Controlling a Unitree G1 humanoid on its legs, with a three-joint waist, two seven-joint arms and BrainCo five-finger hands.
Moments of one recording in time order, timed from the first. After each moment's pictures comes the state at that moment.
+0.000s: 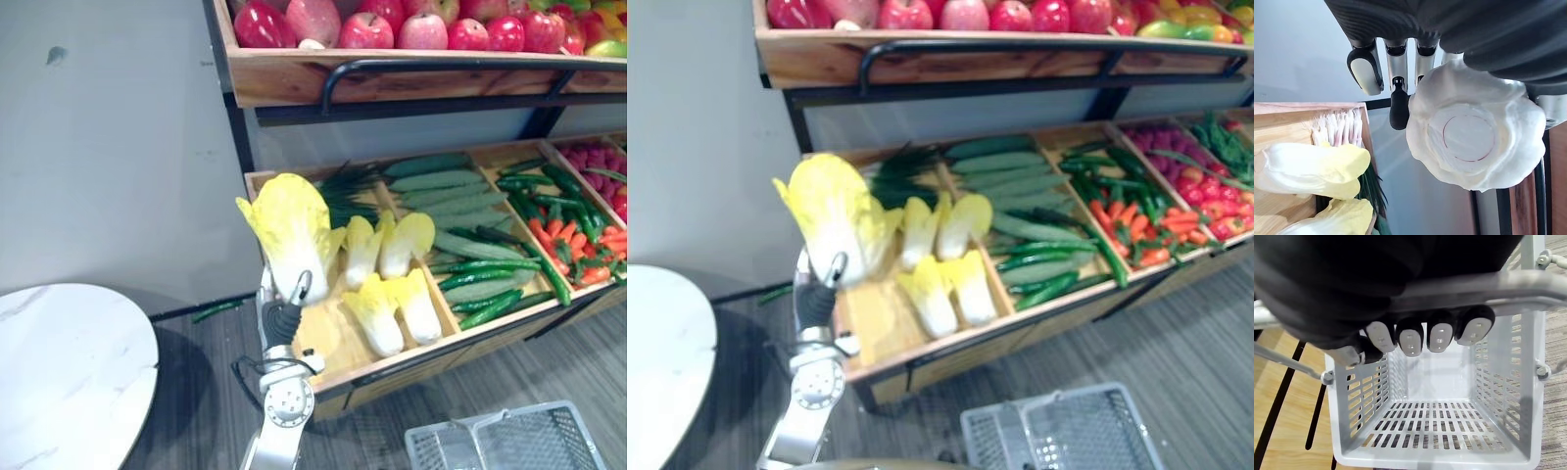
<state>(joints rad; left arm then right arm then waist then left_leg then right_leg) 0.19 -0.04 -0.23 -0.16 0.37 -0.12 0.50 0.26 -0.08 -0.15 1.04 -0.33 -0.14 -0.30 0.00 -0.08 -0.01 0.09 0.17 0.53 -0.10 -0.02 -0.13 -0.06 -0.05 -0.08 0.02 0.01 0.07</state>
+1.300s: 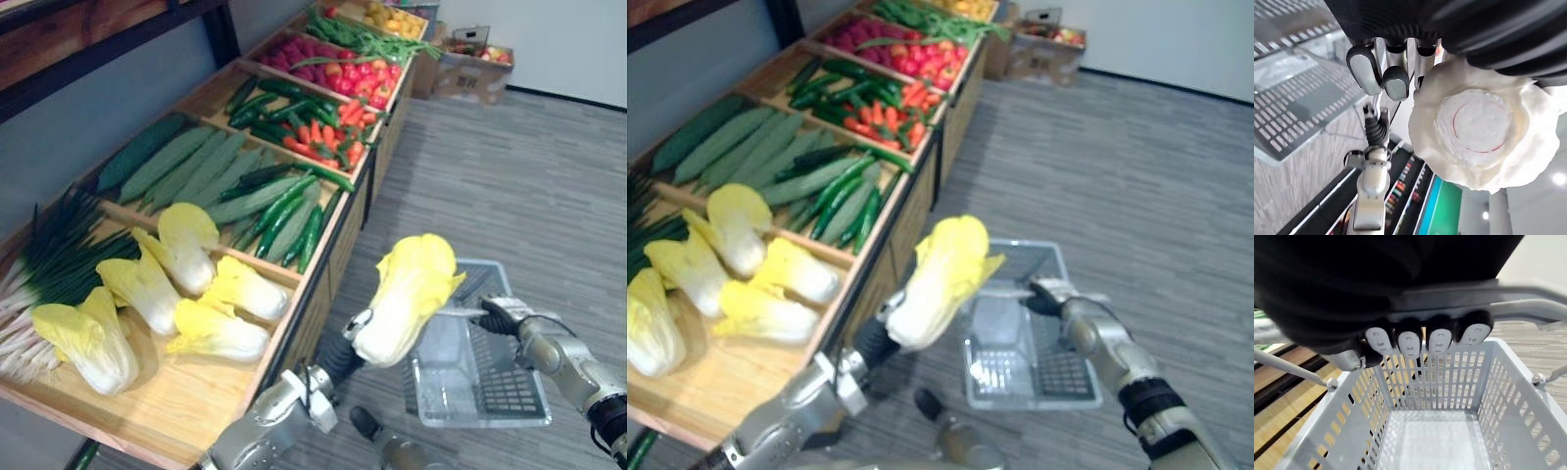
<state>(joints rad) 0.00 0.53 -0.73 -0.26 -0.81 -0.04 -0.12 -0.24 -0.75 0.38 0.43 -0.59 -0.18 0.01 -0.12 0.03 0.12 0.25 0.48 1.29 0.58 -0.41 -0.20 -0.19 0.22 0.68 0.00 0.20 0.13</state>
